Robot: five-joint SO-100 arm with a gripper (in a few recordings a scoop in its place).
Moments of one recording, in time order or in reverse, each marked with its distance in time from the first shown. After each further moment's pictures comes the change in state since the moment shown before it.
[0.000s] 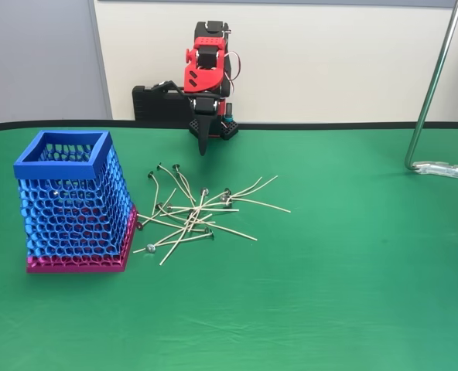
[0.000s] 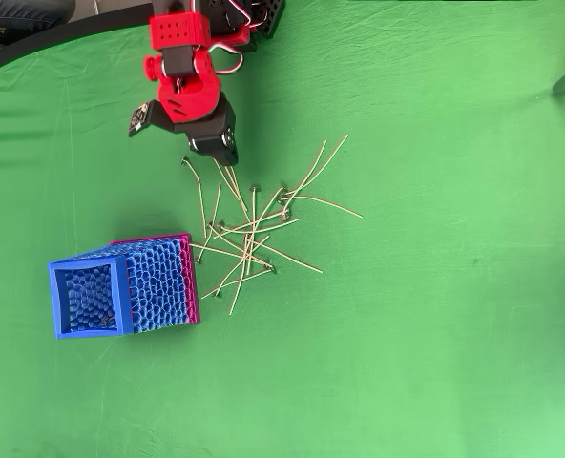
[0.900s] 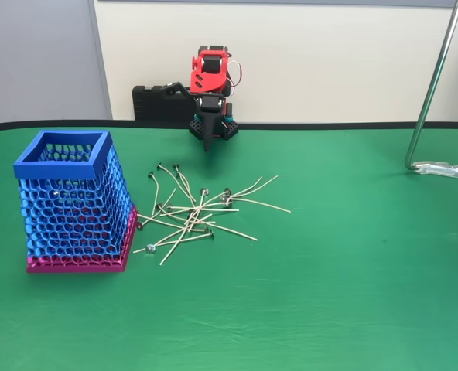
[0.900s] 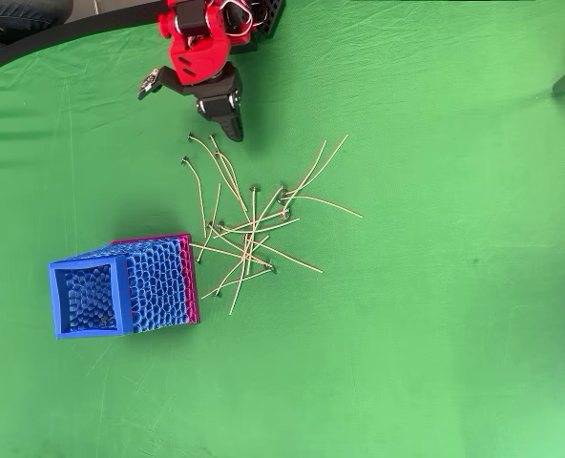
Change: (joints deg) arm -1.0 38.5 26.9 2.7 -0.4
